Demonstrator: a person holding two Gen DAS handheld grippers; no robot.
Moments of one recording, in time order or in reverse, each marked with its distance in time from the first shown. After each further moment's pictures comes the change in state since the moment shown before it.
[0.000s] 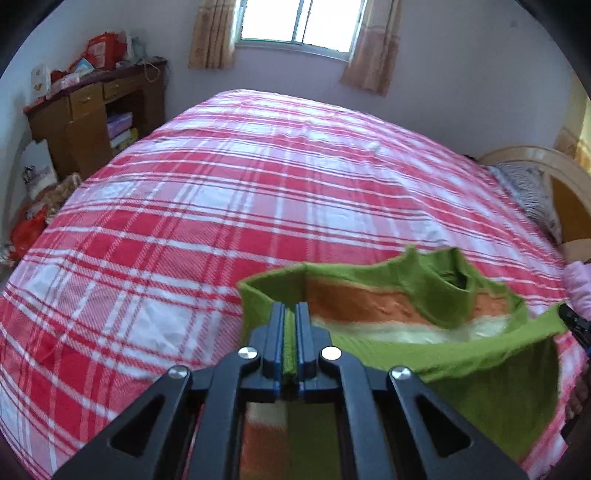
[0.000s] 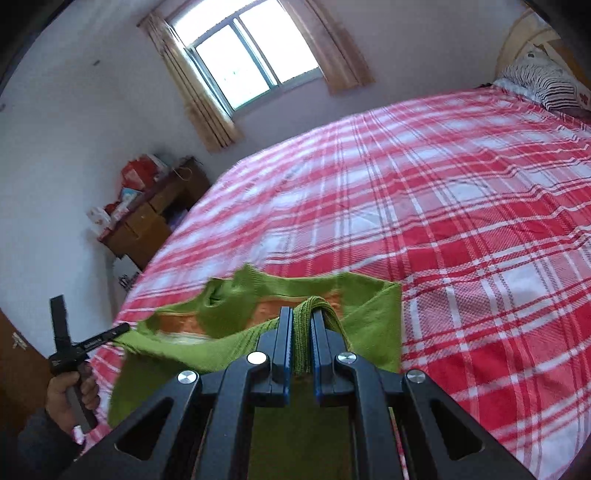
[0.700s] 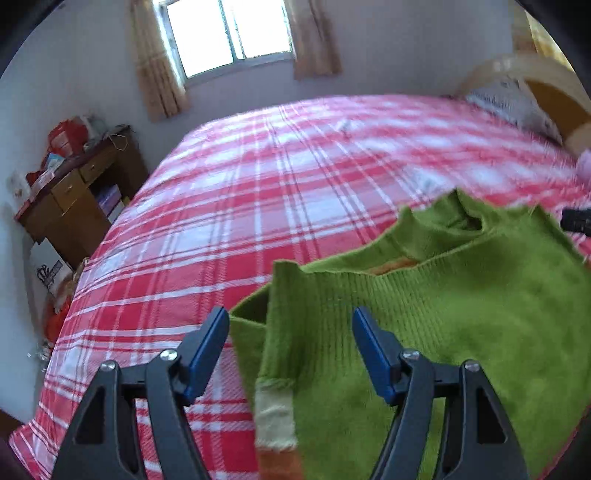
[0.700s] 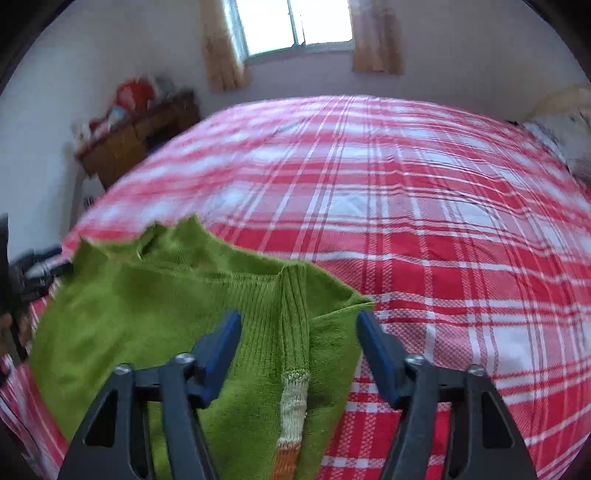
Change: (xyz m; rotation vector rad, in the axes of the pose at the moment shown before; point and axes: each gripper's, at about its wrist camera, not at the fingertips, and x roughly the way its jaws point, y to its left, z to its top) left arm 0.016 -0.045 -0.008 0.362 -0.012 0.113; right arm 0.063 -0.006 0.009 -0.309 0.166 -0.151
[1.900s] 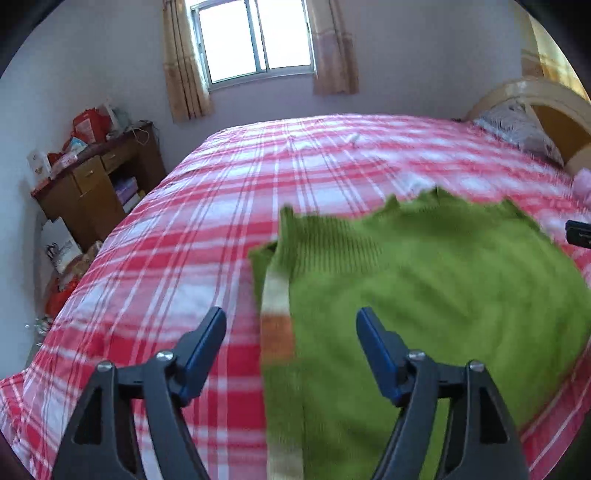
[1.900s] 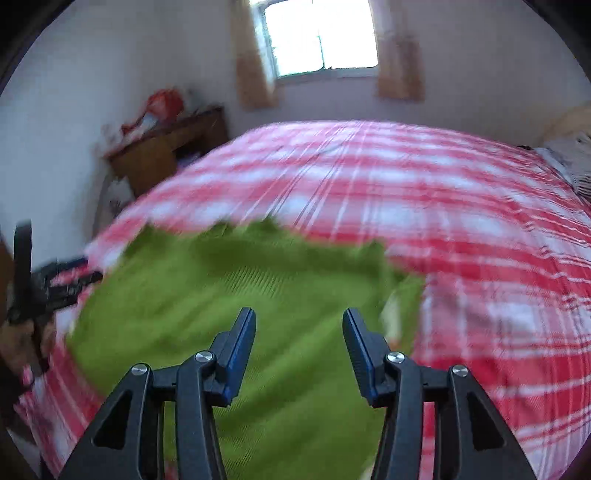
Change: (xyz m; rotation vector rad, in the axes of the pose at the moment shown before) left arm -0.055 -0.001 -0.065 -0.085 -0.080 0.036; right arm -0.061 0.060 -0.046 -0.044 -0.097 0.070
